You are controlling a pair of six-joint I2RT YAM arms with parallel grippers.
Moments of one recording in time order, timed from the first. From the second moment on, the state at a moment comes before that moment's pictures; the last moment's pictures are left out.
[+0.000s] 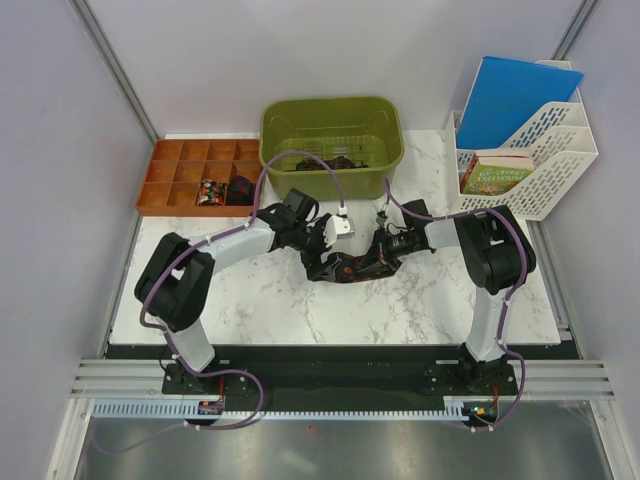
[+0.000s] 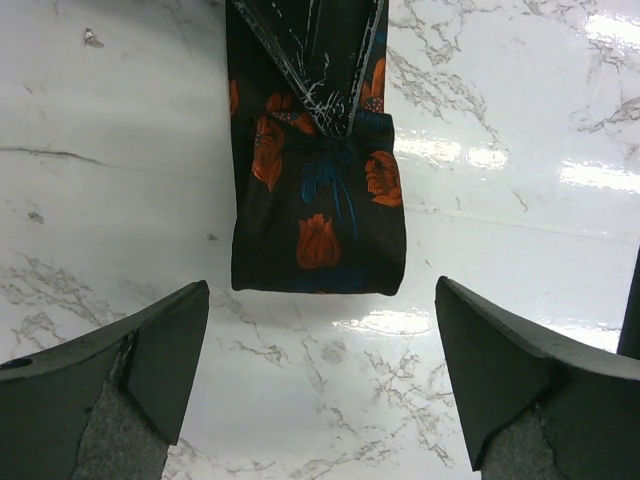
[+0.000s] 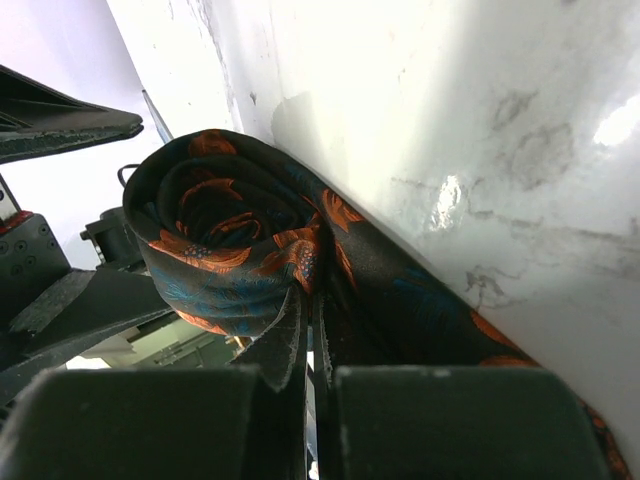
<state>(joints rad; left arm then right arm) -0.61 1.74 1.12 -0.40 0.59 0.60 0.27 1.99 0.95 -0.08 -0.96 0.54</state>
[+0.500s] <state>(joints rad) -0.65 1.79 1.07 -0.20 0.64 0.67 0.27 2.01 0.97 -0.12 -0.97 0.53</state>
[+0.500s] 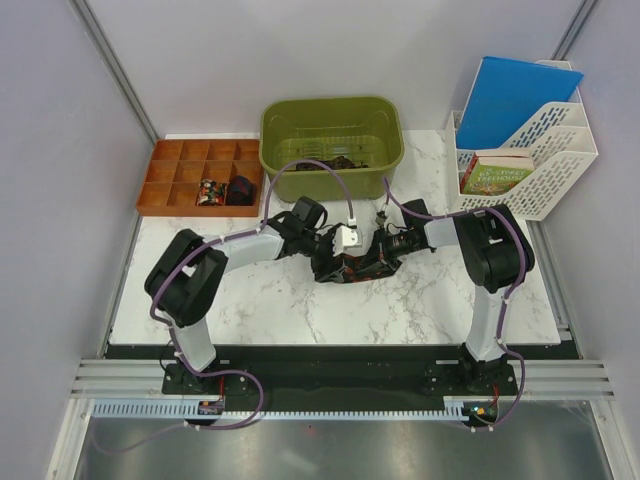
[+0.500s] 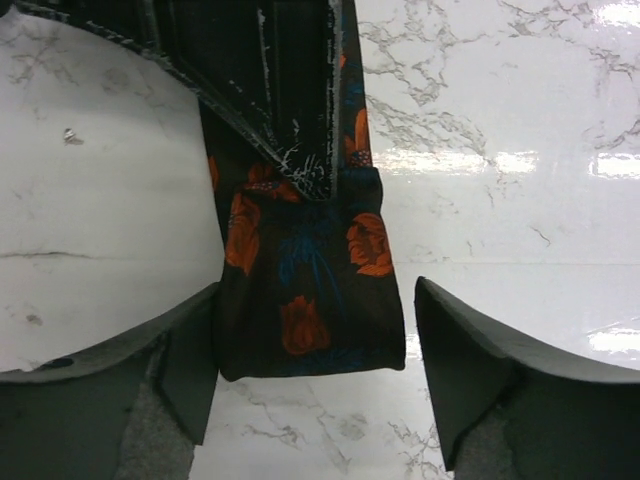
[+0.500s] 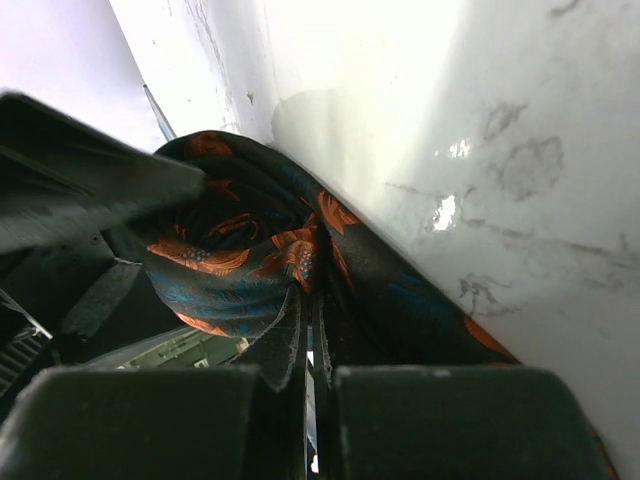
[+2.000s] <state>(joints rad) -0.77 2.02 1.43 -0.61 0.50 0.69 0.22 1.87 0.97 -0.22 -0.97 0.55</state>
